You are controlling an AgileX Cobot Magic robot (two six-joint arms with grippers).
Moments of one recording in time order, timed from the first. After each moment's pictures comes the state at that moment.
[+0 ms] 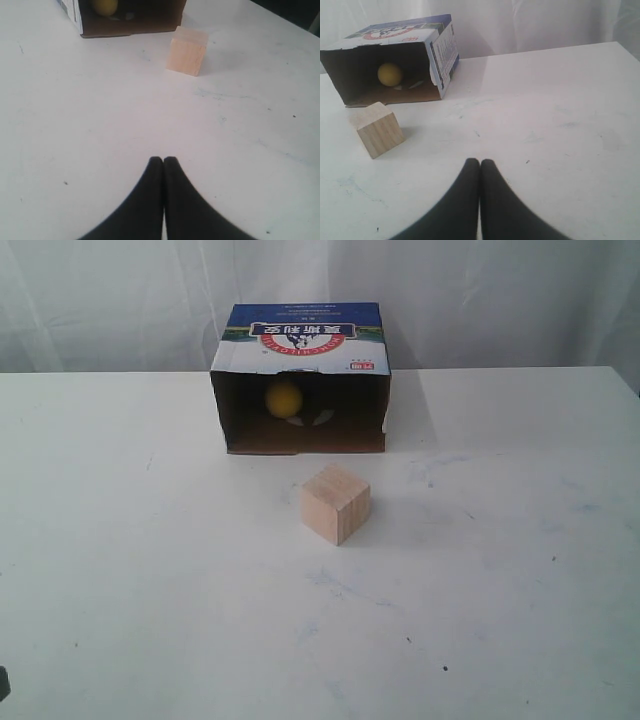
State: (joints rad) left arm -0.49 0.00 0.02 -0.08 0.35 -0.13; right arm 0.17 0.00 0.00 -0.01 0.29 0.20
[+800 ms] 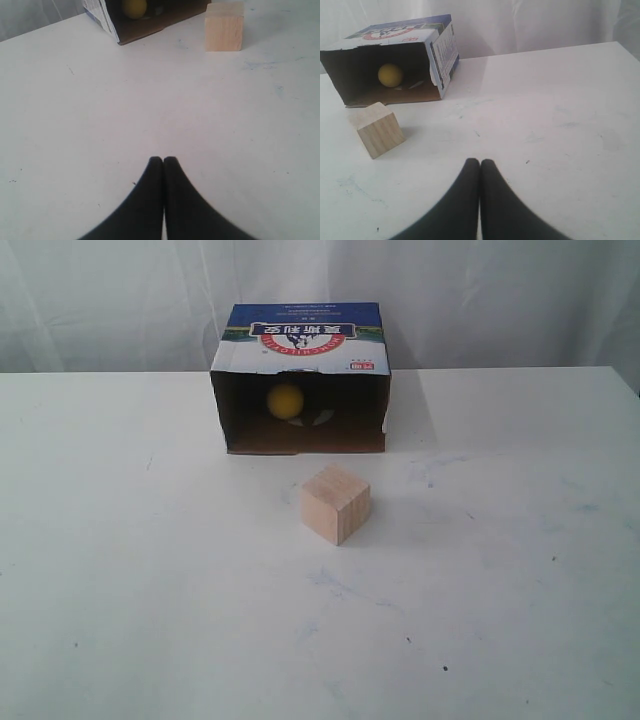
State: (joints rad) left arm -0.49 0.00 0.02 0.23 0.40 -0.13; right arm 0.17 0.00 0.00 -0.01 0.29 0.20
